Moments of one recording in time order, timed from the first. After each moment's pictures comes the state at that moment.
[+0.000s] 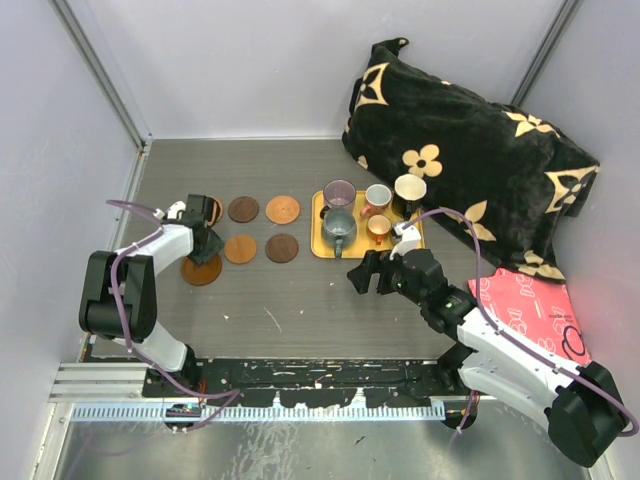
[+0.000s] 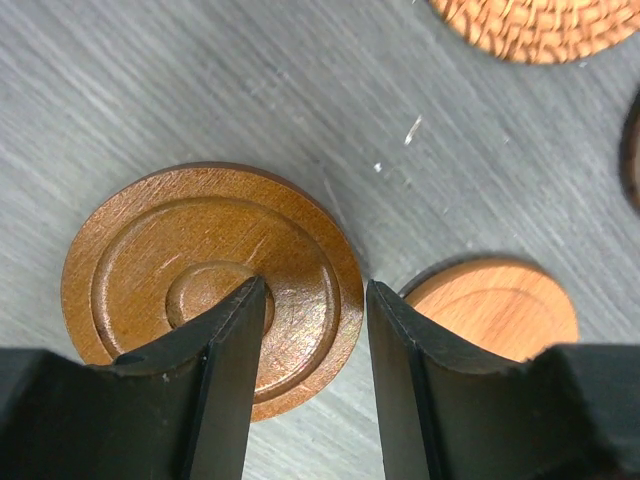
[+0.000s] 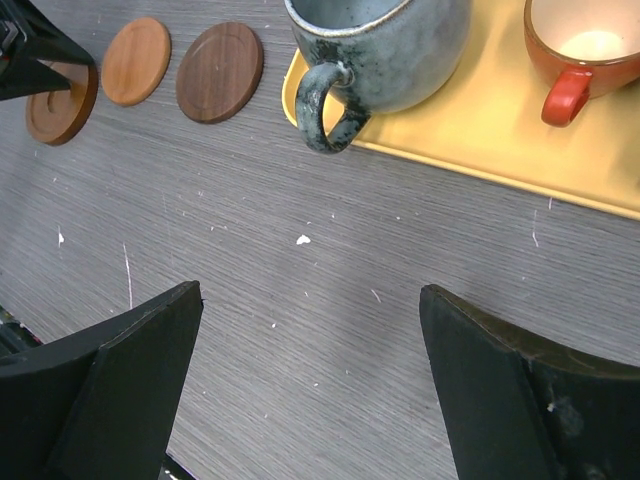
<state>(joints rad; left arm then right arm) -0.12 1.58 0.87 -0.42 -0.32 -0.87 0.64 0.84 0.40 0.00 0.00 0.50</state>
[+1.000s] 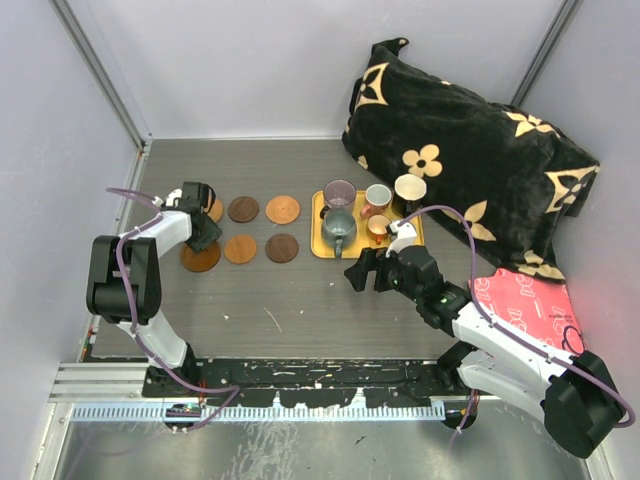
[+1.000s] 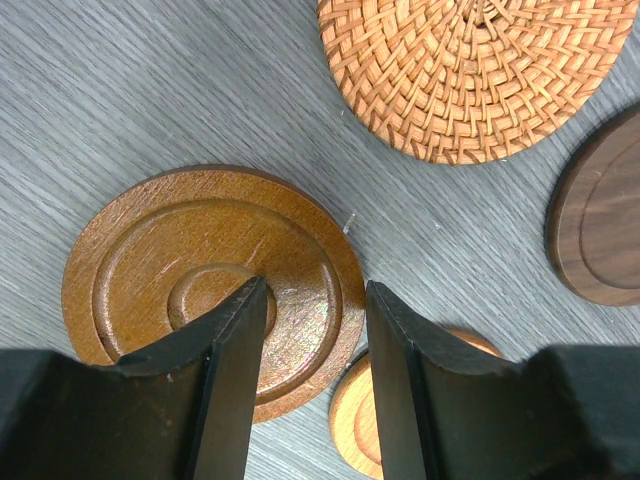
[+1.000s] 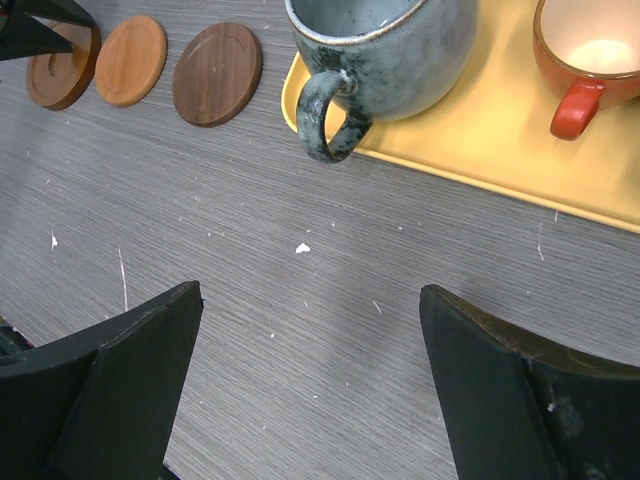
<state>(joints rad) -0.06 1.71 1.01 -0.39 -0.28 -0.81 0.64 0.90 0.42 0.03 0.00 0.49</state>
